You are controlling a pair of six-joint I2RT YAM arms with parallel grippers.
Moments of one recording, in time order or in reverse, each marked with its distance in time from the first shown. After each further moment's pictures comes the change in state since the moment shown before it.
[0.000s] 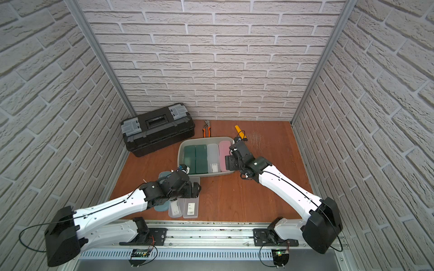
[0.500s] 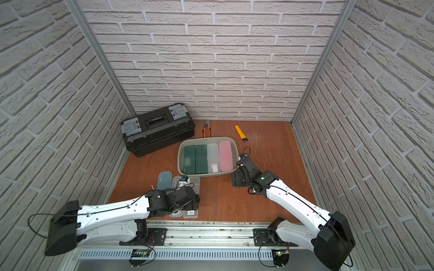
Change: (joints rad) left arm -0.218 0.065 -0.016 -0.101 -0.168 -0.183; right arm 0.000 -0.160 -0.229 -0.044 -0.084 0.057
